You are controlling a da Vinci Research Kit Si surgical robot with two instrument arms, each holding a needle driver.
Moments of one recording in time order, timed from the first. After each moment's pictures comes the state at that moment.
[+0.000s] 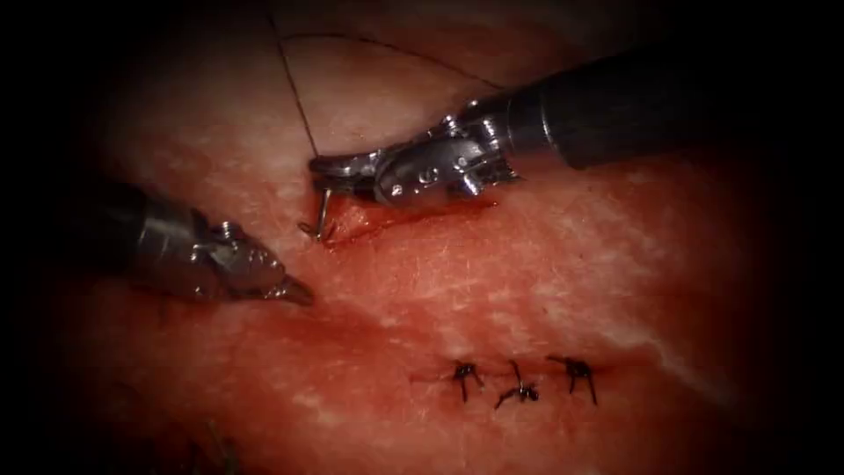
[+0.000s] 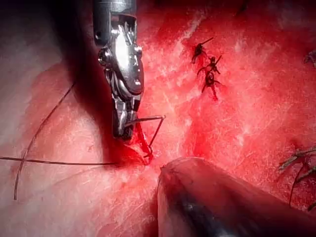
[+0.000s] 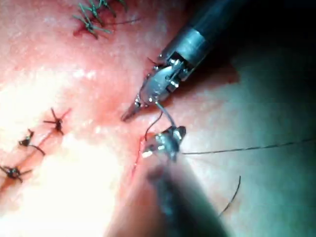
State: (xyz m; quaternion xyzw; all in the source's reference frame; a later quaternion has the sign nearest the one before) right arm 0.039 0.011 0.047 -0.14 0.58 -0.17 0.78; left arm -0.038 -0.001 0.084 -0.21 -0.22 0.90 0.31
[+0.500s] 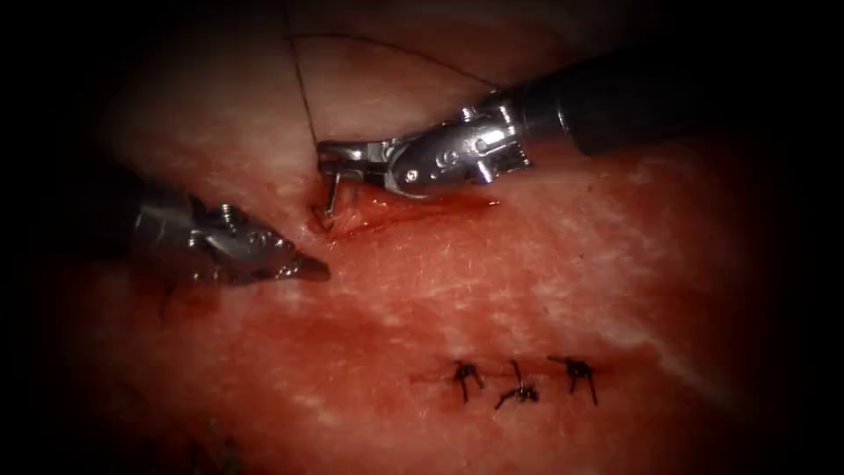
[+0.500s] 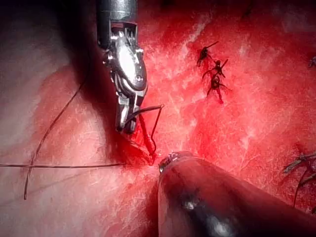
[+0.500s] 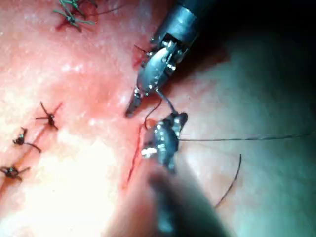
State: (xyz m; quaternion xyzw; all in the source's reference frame) right arm 0.038 0.011 0.047 -0.11 0.62 -0.05 0.78; left arm -0.039 0.001 0.083 -0.27 -0.18 0.88 0.34
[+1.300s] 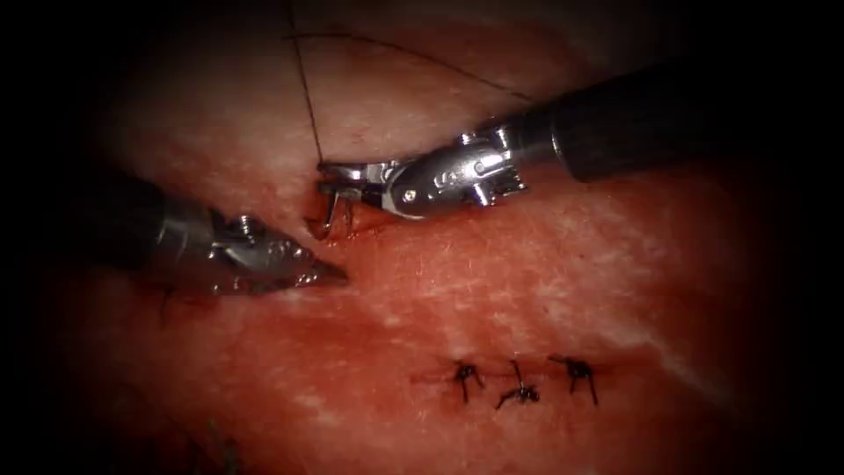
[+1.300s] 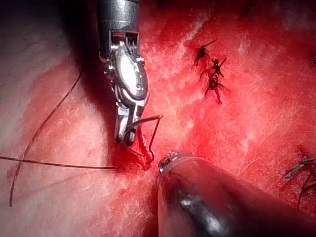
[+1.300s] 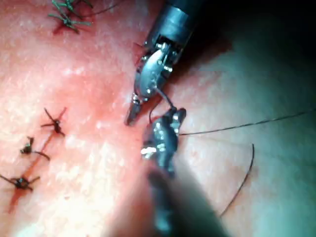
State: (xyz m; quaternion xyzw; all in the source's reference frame) right arm 0.039 0.010 0.049 -0.08 0.60 -0.01 0.80; left arm -0.041 -0.001 0.085 -0.28 -0.17 0.88 0.34
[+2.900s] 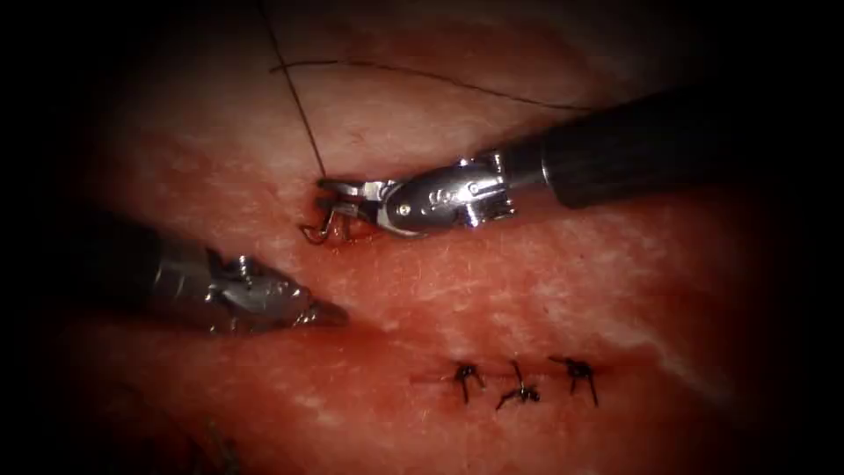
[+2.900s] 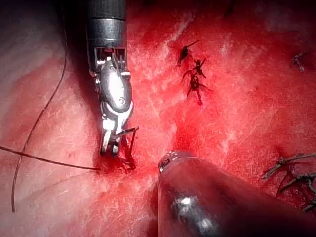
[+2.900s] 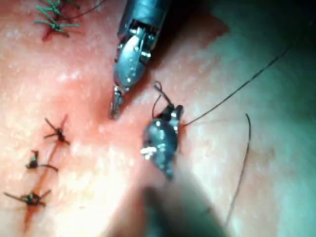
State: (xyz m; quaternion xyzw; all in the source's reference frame) right arm 0.038 0.008 0.052 -0.01 0.57 0.05 0.82; left arm -0.042 -0.004 0.083 -0.29 -0.20 0.88 0.32
